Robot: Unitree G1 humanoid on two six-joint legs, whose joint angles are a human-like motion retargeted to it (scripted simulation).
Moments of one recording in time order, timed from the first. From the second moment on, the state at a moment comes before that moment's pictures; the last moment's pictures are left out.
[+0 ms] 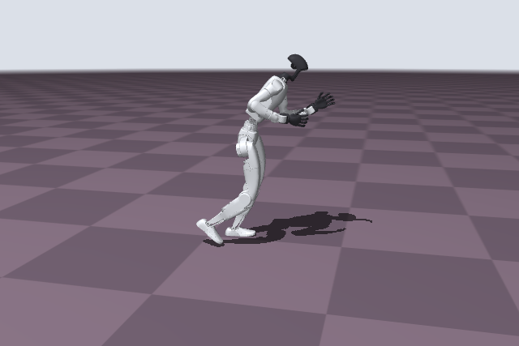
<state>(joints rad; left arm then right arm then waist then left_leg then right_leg) -0.82 0.31 -0.29 -0.20 0.12 -0.22 0.33 0.18 -0.53 0.23 -0.55 0.46 -0.33 -0.01 0.05 -0.12 0.42 -0.27 -0.04 0.10 0.40 -0.49 0.11 -0.32 -0.09 -0.05 1.00 -0.30 0.03</state>
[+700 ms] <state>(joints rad) 0.63 0.65 0.01 -0.39 -0.47 -0.25 0.03 -0.72 -0.20 0.48 -0.61 0.40 -0.34 -0.21 0.41 -0.10 0.43 -0.39 0.08 0.39 0.08 -0.25 0.08 0.26 -0.18 0.04 0.27 -0.02 0.17</state>
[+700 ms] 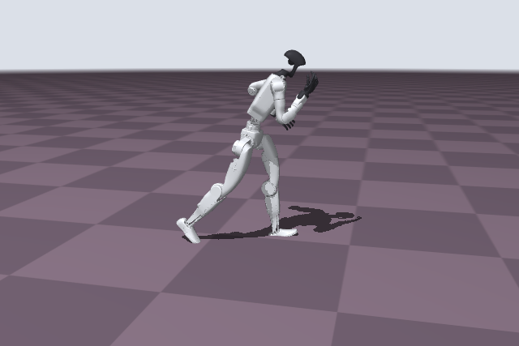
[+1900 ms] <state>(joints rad) -0.32 0.52 -0.17 0.00 0.26 -0.11 0.17 0.05 -0.55 0.38 -0.40 0.08 -0.30 -0.05 0.11 -0.07 0.35 -0.21 0.07 0.18 0.52 -0.50 0.07 -0.27 -0.21 -0.15 0.91 -0.60 -0.03</state>
